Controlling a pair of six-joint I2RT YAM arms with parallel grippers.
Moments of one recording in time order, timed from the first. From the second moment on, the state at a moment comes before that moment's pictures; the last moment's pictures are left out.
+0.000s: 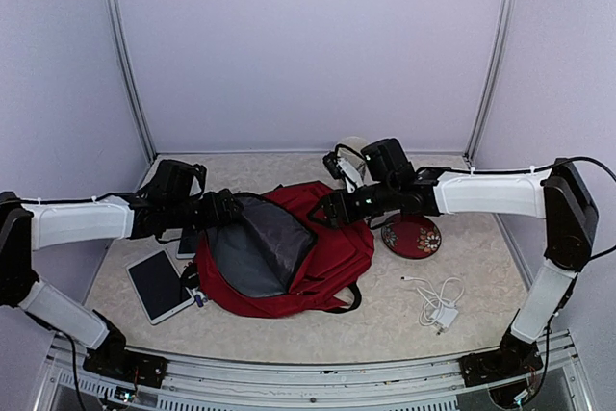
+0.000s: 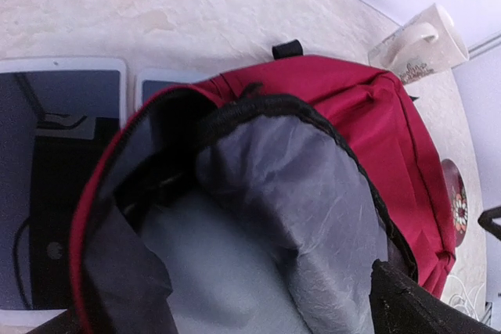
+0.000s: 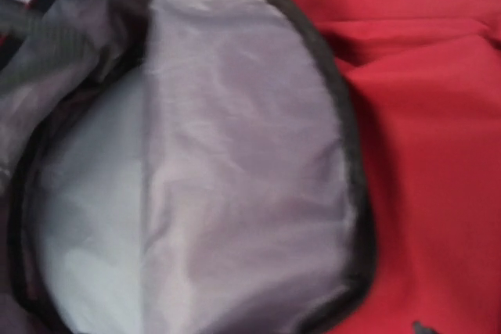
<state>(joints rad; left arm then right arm) -0.50 1.41 0.77 -0.02 0.03 -0.65 0.75 1.74 1.21 -0.09 -0.34 0.28</state>
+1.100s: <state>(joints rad) -0.01 1.15 0.51 -0.54 -0.17 -0.95 1.20 2.57 2.19 -0.13 -0.38 0.57</state>
